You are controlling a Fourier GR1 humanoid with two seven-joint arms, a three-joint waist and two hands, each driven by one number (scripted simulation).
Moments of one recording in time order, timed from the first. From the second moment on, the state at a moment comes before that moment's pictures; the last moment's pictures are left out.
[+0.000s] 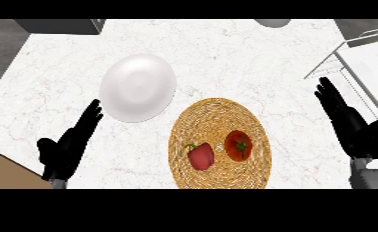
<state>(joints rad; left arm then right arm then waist) 0.04 0.36 -0.19 -1.40 0.23 0.07 -0.05 -0.08 -0.42 0.02 -1.33 -0.20 0.04 -0.11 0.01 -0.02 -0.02</state>
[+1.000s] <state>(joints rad) -0.23 0.36 -0.08 -1.49 0.27 0.15 0.15 -0.41 -0.44 0.09 -1.33 -0.39 0.65 -0.38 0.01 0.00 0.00</state>
